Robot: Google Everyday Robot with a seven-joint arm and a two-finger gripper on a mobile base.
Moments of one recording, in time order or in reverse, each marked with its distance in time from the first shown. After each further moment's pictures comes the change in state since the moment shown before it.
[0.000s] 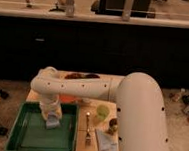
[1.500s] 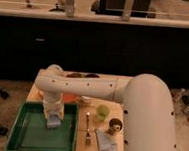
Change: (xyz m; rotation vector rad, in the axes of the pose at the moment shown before) arm -0.007 0.017 -0.014 0.007 -0.017 0.055
